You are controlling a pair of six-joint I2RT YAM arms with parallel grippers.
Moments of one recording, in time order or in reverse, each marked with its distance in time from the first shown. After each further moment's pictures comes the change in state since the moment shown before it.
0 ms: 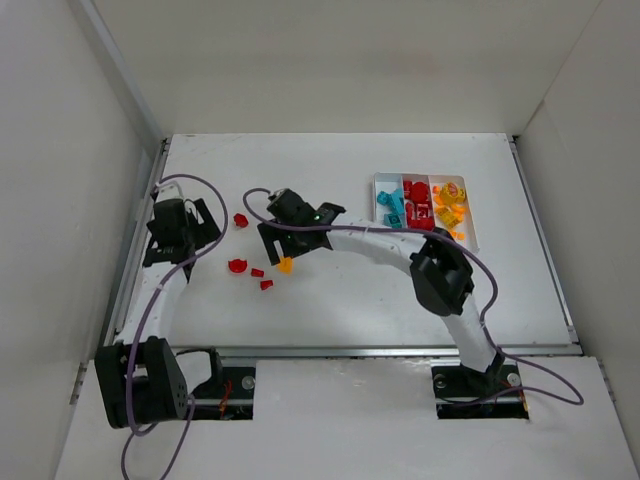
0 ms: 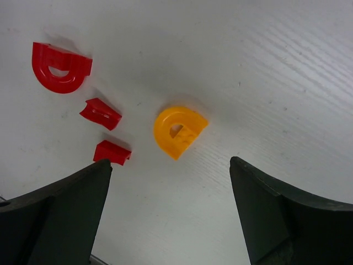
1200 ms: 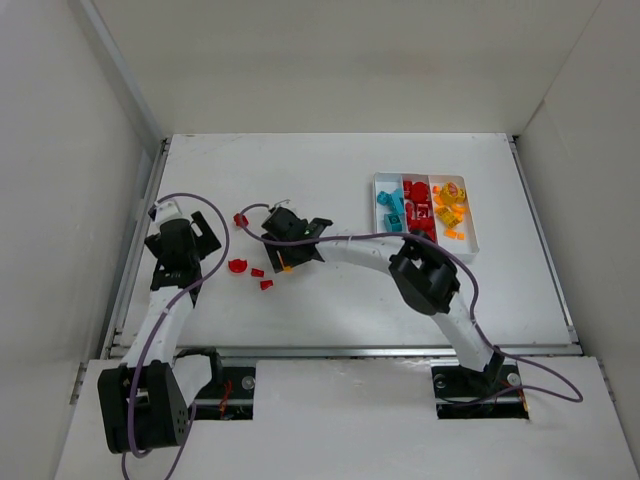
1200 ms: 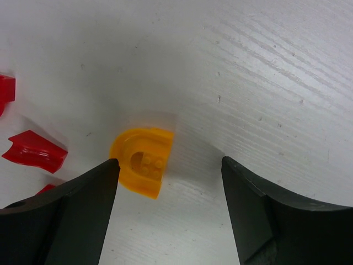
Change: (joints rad) left arm -0.034 -0.145 -0.218 0.191 -0.156 -0.032; right arm 0.040 0.112 -0.035 0.085 0.165 0.014
